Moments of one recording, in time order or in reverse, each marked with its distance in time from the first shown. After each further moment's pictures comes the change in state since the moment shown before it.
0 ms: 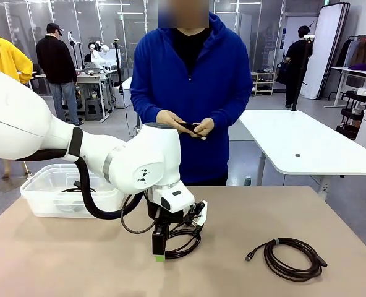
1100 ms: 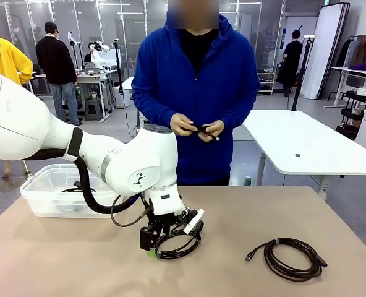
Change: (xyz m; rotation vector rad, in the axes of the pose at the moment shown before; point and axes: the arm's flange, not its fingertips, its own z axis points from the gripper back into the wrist) left arm -0.011 0.010 -0.002 0.048 0.034 -0.362; right arm 0.000 0.000 0.000 0.000 -0.001 0.000
